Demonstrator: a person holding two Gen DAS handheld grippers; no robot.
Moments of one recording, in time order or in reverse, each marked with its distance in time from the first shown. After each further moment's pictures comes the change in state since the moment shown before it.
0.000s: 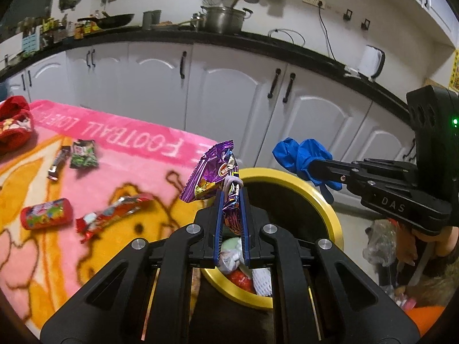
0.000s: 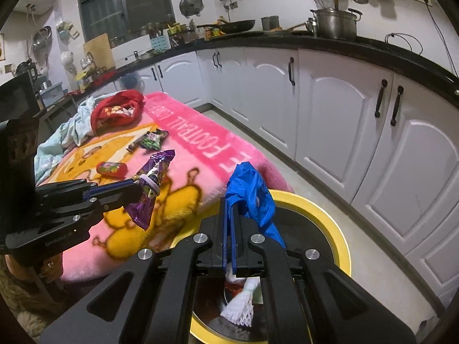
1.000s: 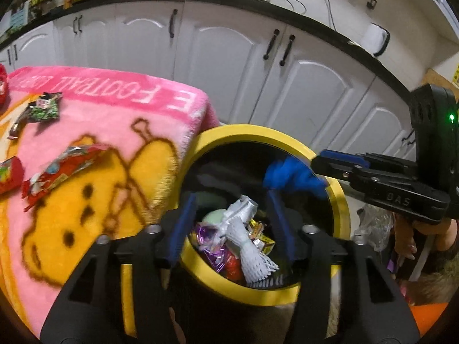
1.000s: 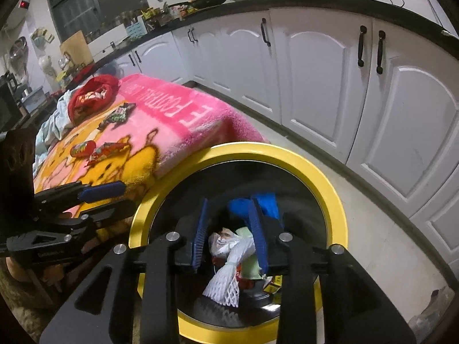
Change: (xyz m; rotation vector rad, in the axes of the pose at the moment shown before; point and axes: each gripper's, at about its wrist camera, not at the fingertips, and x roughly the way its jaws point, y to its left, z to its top) left arm 0.053 -0.002 -0.031 -0.050 0.142 -0.043; right arm 0.029 -0.046 -0.039 0.114 0.113 -0.020
